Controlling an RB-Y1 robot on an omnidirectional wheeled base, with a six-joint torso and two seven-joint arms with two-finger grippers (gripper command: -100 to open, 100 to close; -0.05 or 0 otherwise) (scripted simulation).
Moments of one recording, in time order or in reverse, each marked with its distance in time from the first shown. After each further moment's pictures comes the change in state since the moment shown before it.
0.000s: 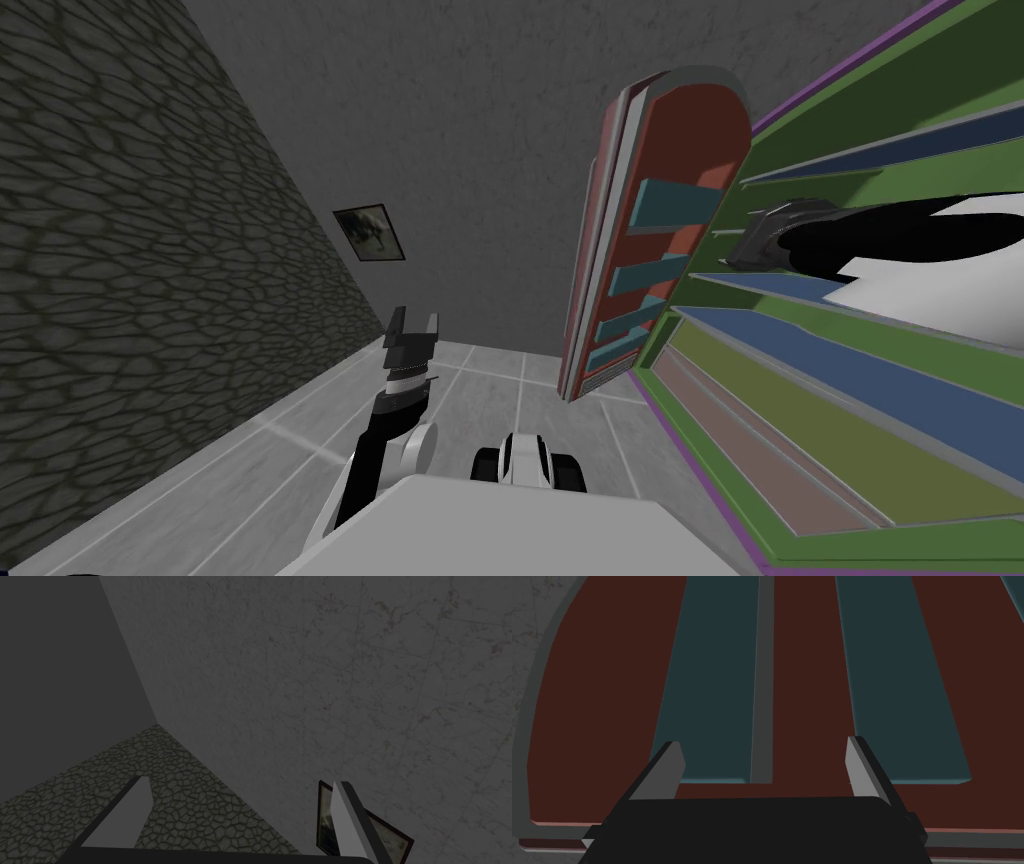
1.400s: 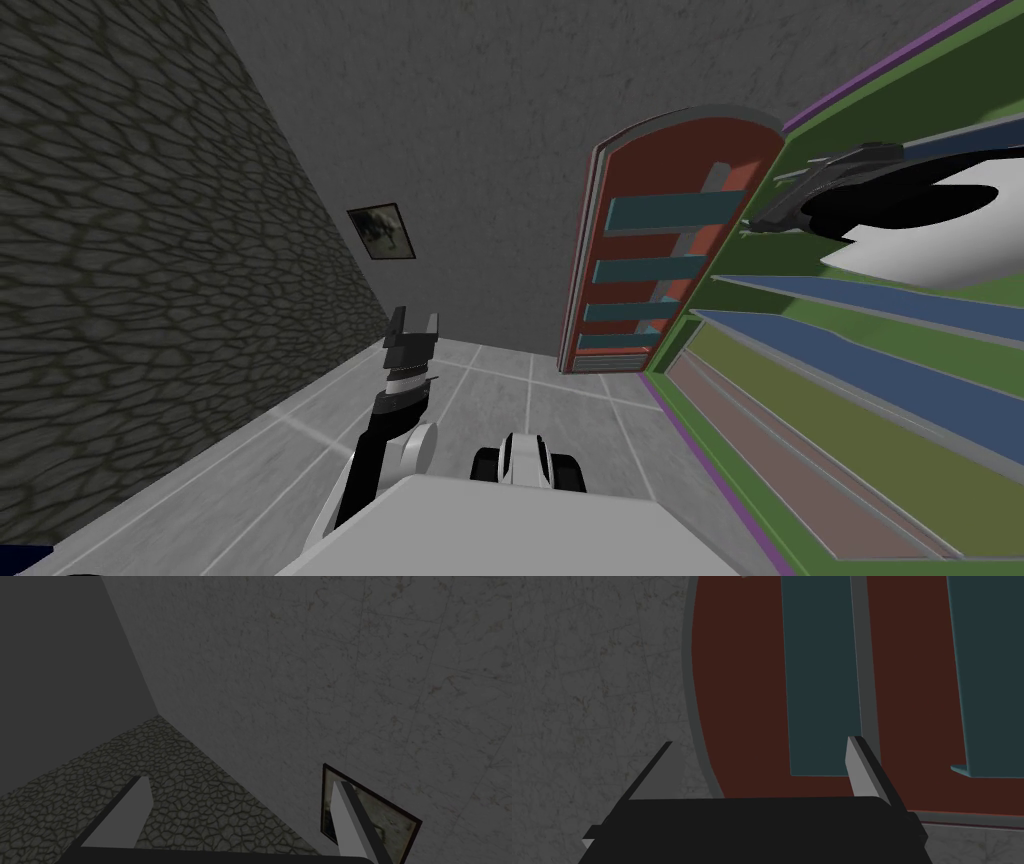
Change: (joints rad) left arm 0.000 0.000 0.000 0.000 0.000 0.000 0.000; right arm -0.317 -0.050 0.295 0.353 0.217 -0.268 -0.199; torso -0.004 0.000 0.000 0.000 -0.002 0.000
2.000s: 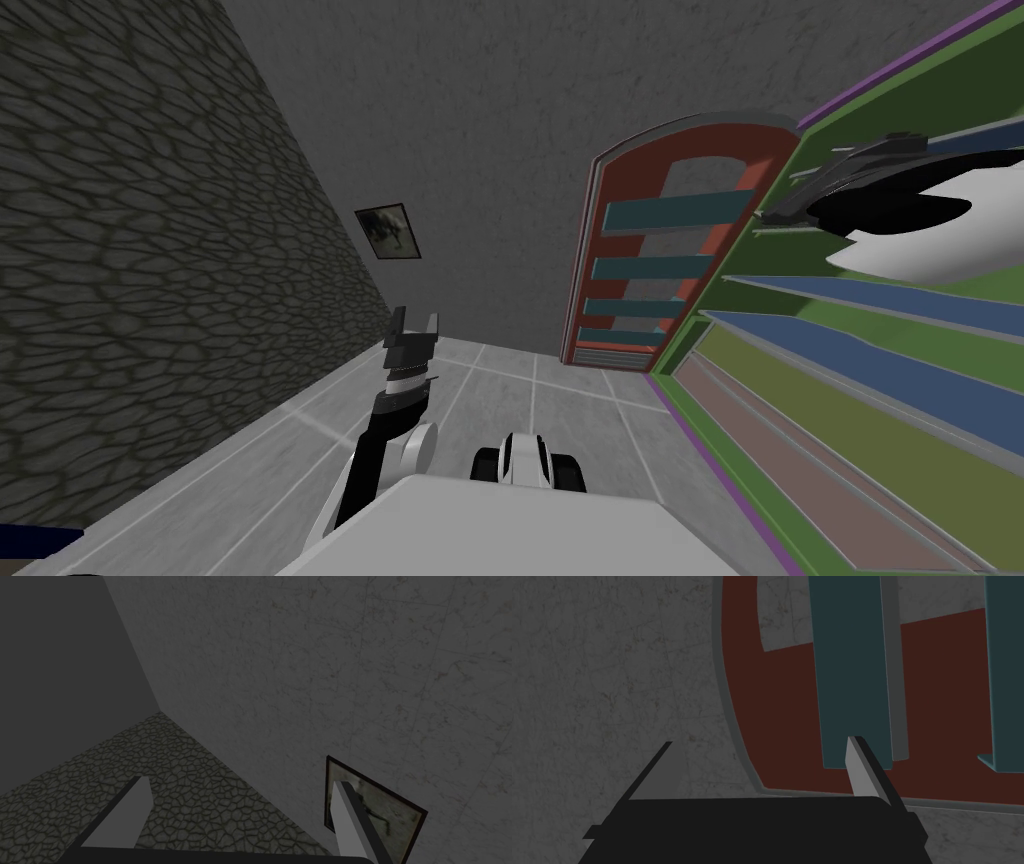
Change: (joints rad) left arm 0.000 0.000 0.000 0.000 0.000 0.000 0.000; right arm -0.163 -0.007 0.194 0.183 0.131 -0.163 -0.105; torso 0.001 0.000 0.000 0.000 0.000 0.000
